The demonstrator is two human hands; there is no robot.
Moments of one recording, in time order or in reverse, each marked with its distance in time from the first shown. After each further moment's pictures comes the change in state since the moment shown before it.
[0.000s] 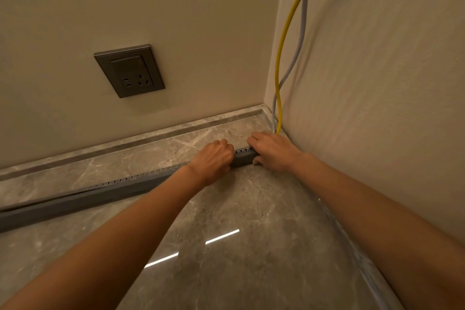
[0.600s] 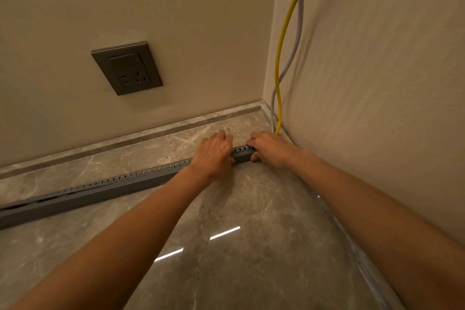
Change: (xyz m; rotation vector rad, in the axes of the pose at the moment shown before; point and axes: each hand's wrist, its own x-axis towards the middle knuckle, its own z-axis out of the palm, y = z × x) left_hand 0.002 0.010 0.000 -0.158 0.058 -0.182; right_hand 0.001 0.001 0.003 0.118 -0.081 0.044
